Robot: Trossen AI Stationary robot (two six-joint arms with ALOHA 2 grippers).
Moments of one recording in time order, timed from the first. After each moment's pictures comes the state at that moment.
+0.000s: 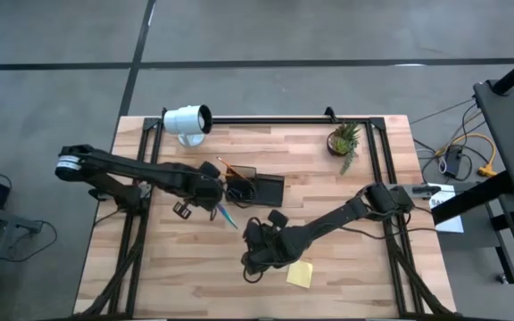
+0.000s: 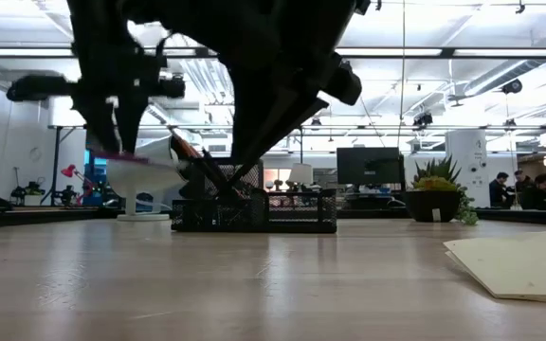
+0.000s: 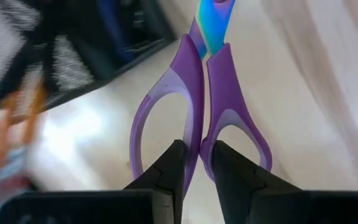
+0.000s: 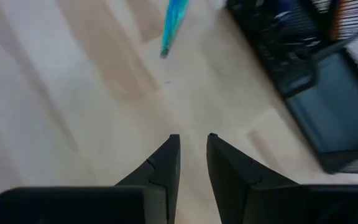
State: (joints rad) left arm -0.08 1.37 1.00 -1.02 -0.26 0.56; right arm 0.41 2.24 1.85 -0.88 0.56 0.90
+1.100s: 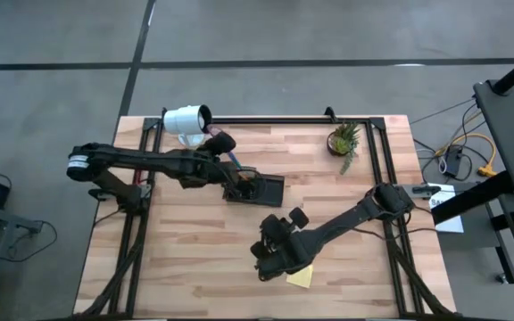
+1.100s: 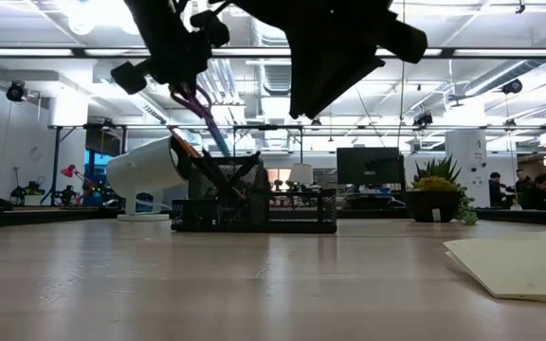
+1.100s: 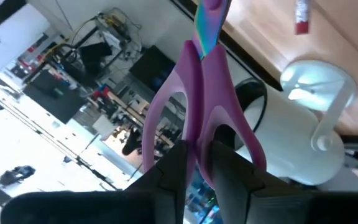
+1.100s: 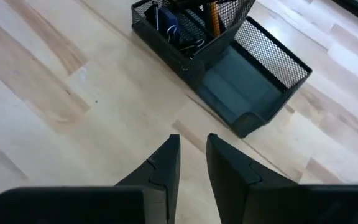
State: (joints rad) left arm 0.01 1.47 1.25 -1.01 -1.07 1.07; right arm 0.47 2.17 1.86 -1.18 0.75 1.30
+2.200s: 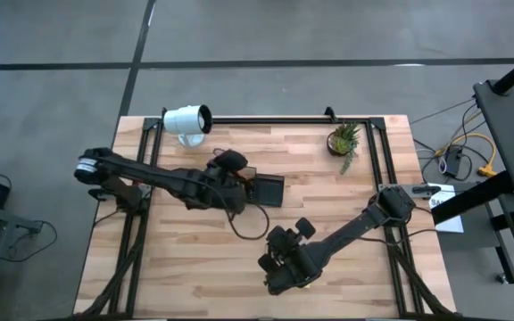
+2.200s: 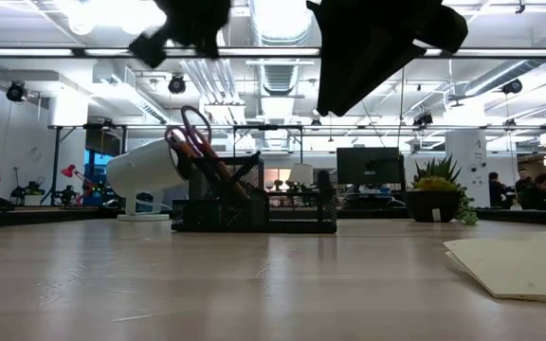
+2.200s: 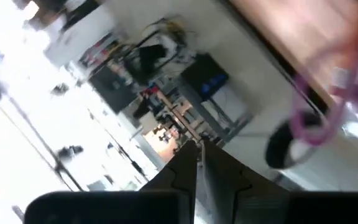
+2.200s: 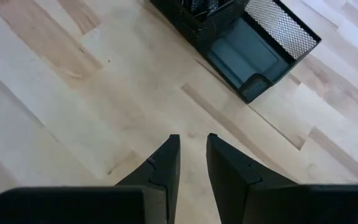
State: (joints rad) left arm -0.19 1.57 1.39 -0.97 -1.23 1.00; right arm 0.55 2.17 1.85 -1.23 0.71 1.36
